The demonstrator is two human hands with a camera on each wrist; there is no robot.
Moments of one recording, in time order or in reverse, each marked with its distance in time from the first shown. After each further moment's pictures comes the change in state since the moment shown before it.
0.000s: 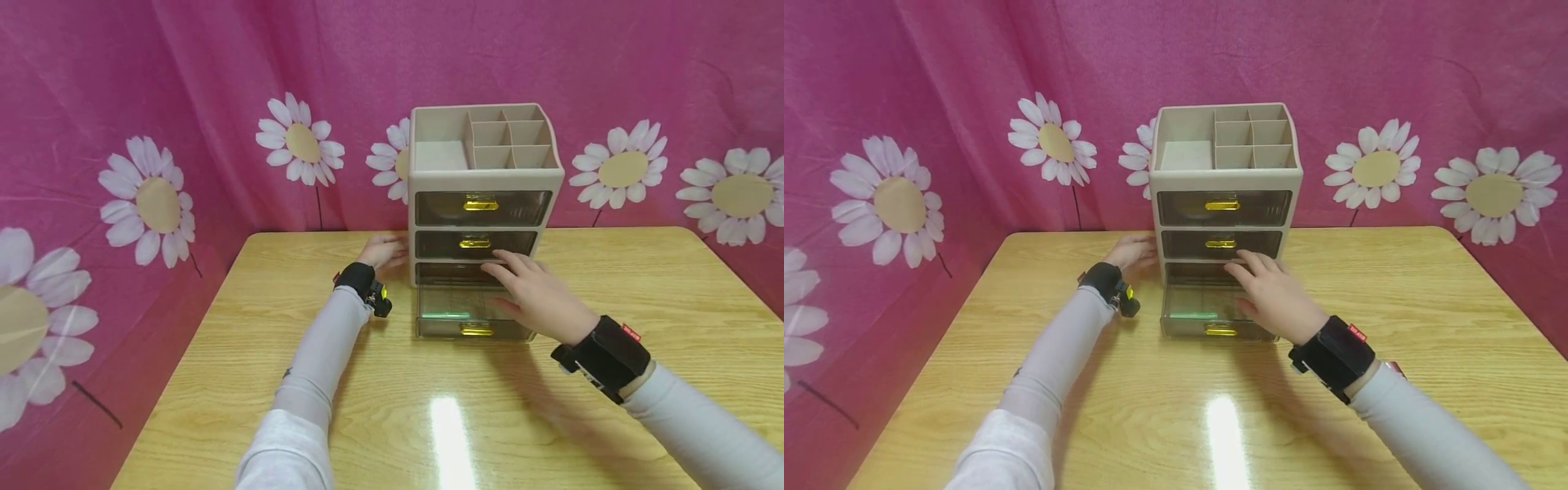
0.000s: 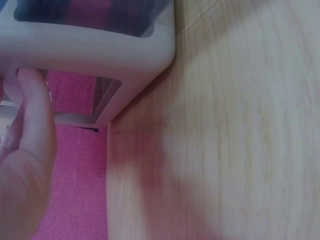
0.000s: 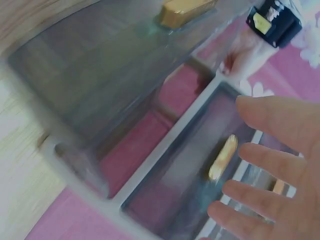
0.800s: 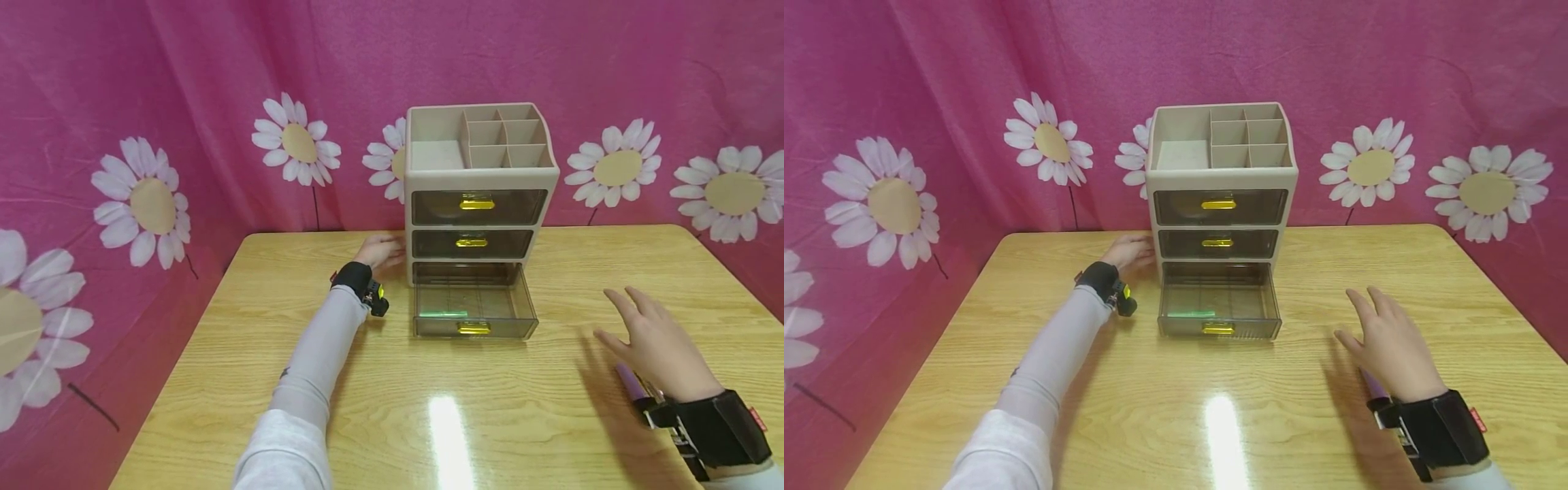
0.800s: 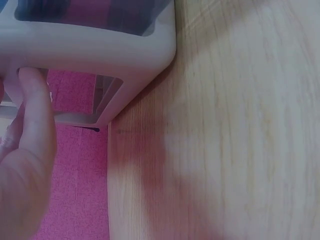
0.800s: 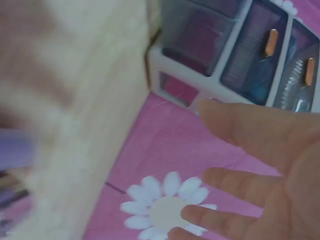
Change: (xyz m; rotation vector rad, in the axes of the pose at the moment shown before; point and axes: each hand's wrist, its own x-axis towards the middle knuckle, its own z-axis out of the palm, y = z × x) left_hand 0.042 -0.026 -0.018 -0.060 -0.065 0.029; right_hand -0.126 0.042 -0.013 0.068 -0.045 0.495
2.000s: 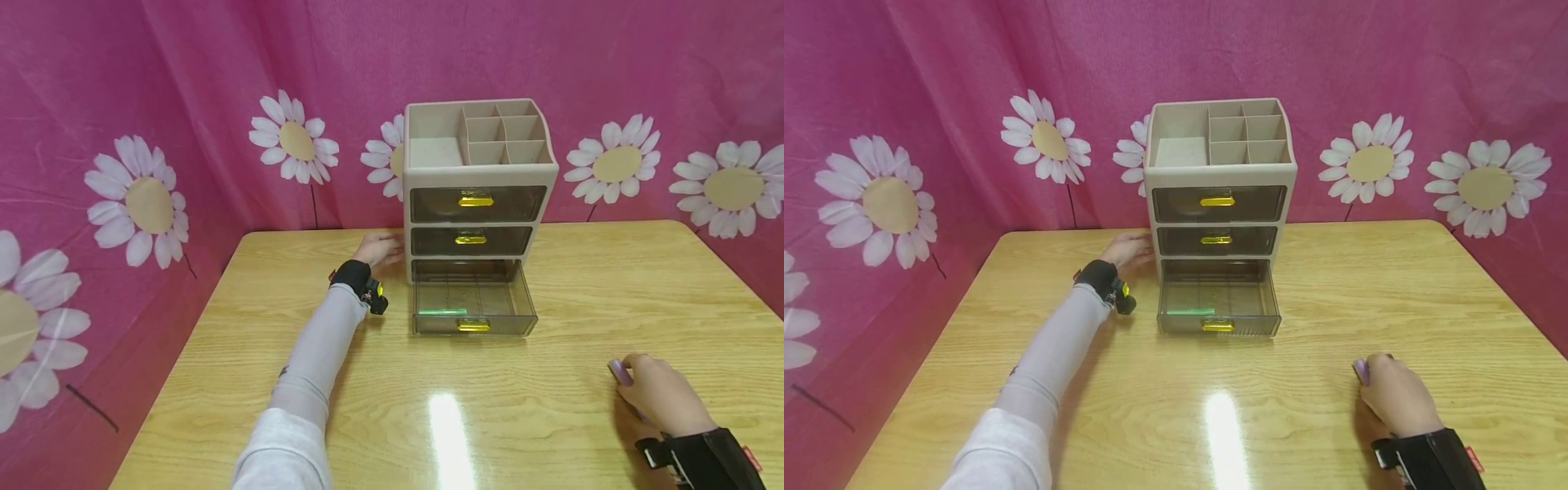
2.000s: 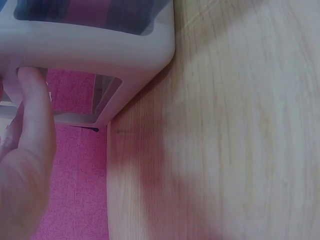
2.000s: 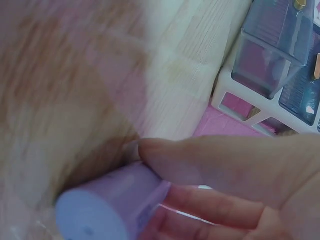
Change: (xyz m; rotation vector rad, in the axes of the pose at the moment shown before) left_hand -0.082 0.055 0.042 0.135 0.078 -0.060; right_hand -0.037 0.011 0.030 0.095 -0.379 0.310
